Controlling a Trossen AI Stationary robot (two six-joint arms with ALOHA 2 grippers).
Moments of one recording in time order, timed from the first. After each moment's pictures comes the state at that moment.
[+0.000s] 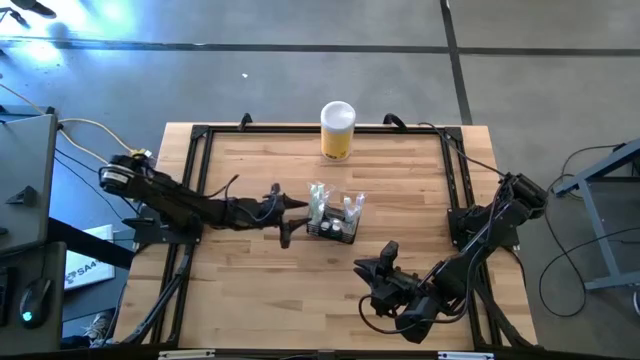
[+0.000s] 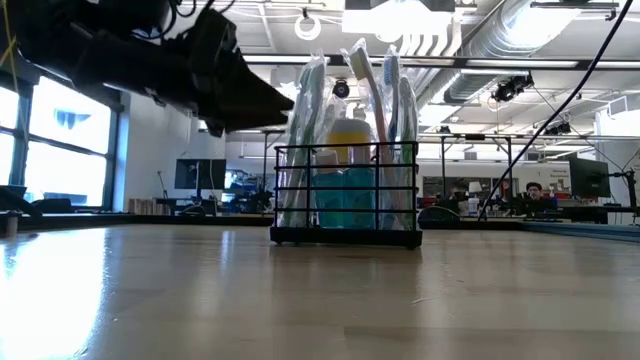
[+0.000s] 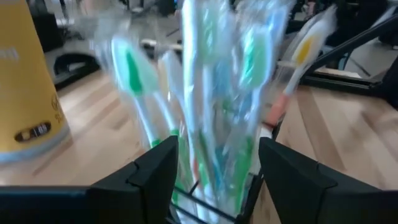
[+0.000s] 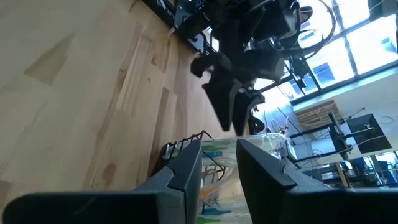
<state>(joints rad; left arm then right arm) -0.15 1.46 0.46 0.88 -0.37 -0.18 0.78 1.66 1.34 -0.57 1.07 -0.07</state>
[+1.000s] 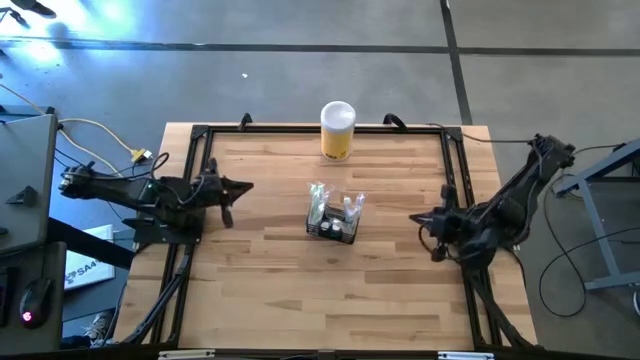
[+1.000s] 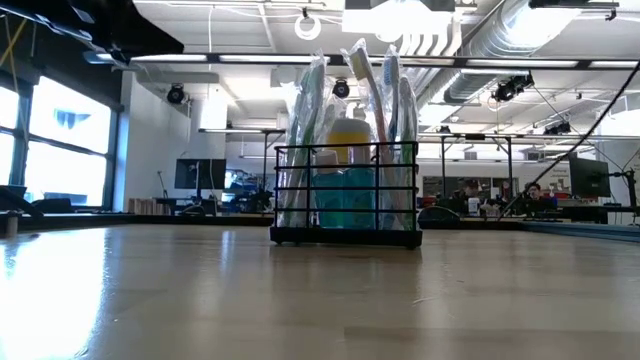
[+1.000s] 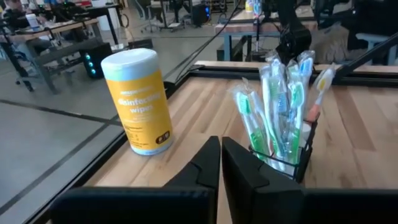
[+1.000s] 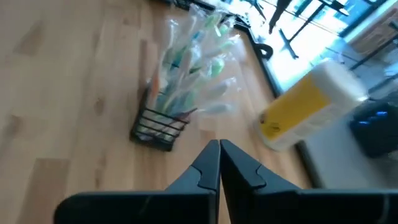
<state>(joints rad) -0.22 0.44 0.46 -0.17 -0.60 -0.03 0.80 1.00 1.00 -1.05 0.95 0.48</state>
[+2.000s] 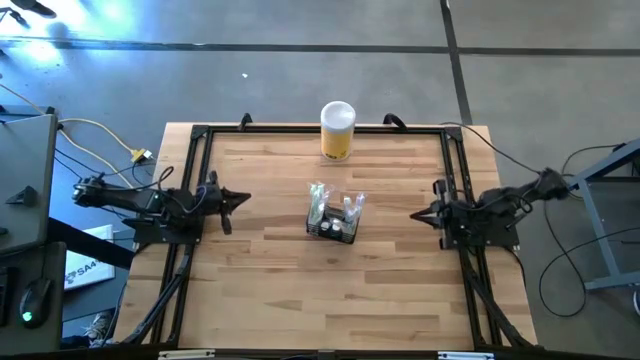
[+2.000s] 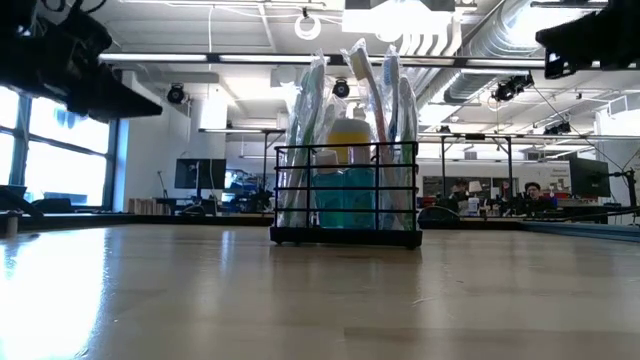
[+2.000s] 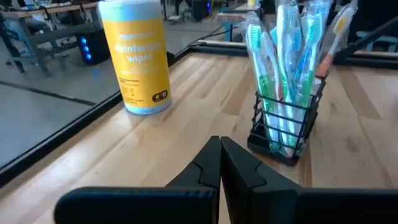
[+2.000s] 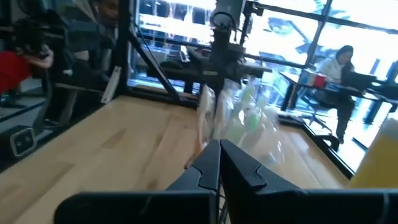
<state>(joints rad) -0.22 0.13 0.15 -0.19 -0.59 -0.10 0.40 0.08 0.19 -0.11 0.33 -0.15</state>
